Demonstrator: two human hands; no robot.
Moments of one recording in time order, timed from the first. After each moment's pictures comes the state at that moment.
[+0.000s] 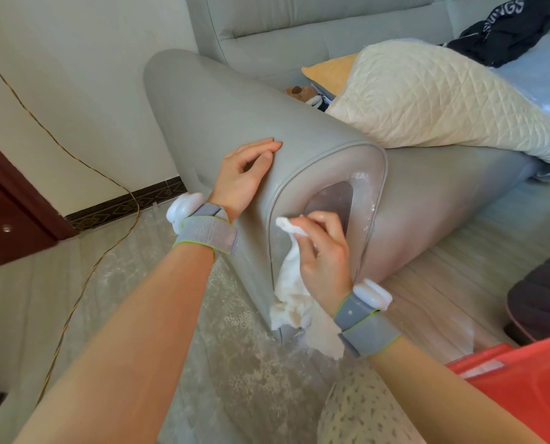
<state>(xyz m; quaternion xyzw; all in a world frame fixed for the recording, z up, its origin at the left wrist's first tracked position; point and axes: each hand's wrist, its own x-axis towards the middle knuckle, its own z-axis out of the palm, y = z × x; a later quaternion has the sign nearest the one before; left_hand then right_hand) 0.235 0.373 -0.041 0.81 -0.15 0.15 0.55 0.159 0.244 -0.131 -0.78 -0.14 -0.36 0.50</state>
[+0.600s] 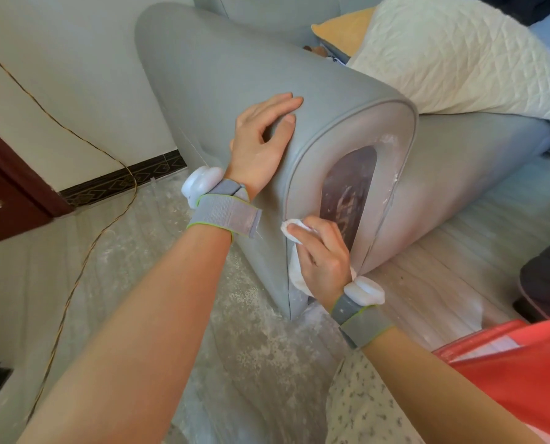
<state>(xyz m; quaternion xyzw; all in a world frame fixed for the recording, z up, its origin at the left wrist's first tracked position) 0.247 0.375 -0.062 0.82 -0.18 0.22 0.50 0.168 0.260 -0.203 -0.80 -0.20 -0.45 0.35</state>
